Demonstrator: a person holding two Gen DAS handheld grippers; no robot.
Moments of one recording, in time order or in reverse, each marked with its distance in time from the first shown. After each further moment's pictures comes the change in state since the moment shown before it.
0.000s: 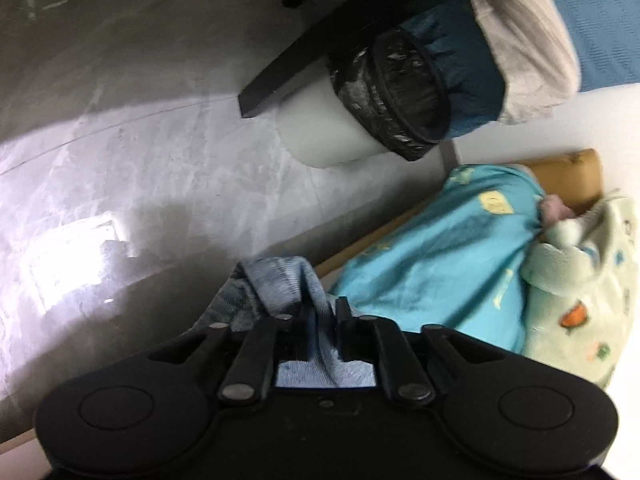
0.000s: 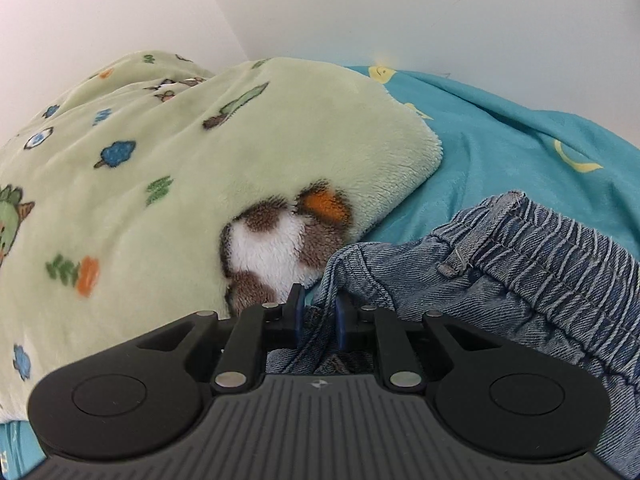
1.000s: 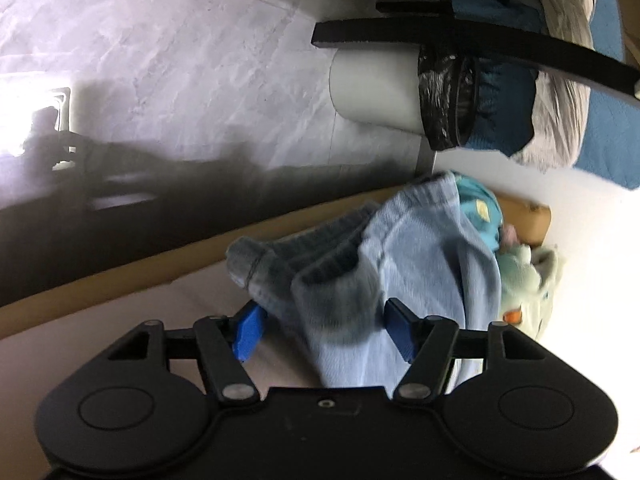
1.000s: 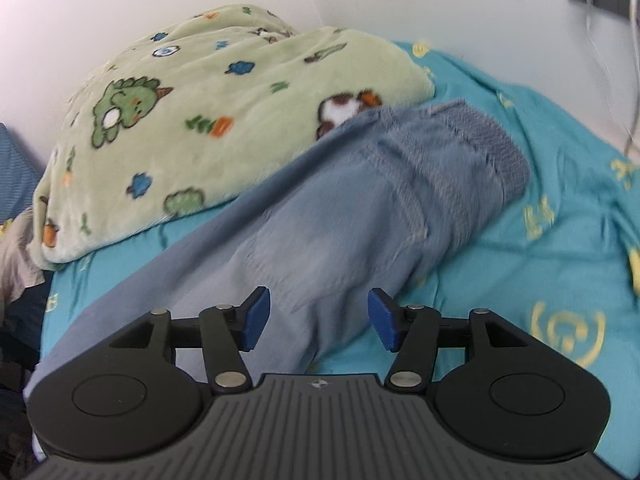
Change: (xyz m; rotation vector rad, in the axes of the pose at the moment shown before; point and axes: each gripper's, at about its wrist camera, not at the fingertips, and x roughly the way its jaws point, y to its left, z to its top) left arm -0.003 0.167 -0.048 -0.393 0.152 -0.278; right arm -0.205 -0.004 -0.115 -0.159 0.137 0.122
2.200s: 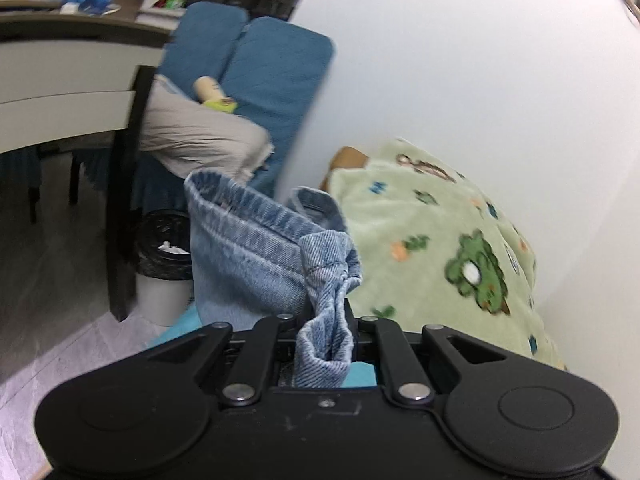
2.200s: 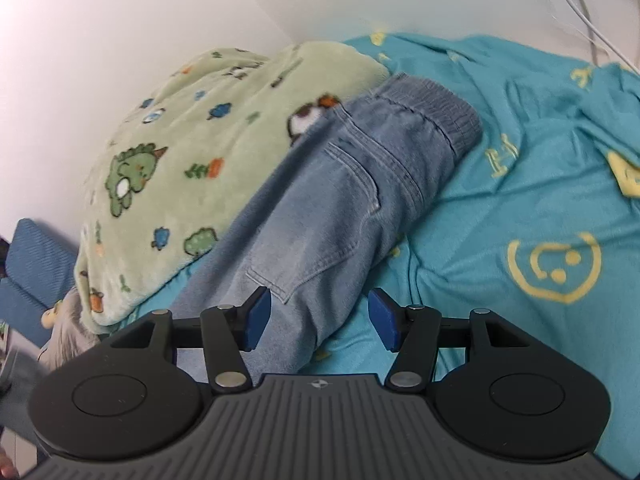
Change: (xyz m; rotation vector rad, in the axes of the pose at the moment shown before) left arm -0.001 -0.273 -0.397 1.236 -0.498 0.100; right arm -0.025 -0.069 -0.018 0.251 -0.063 0.154
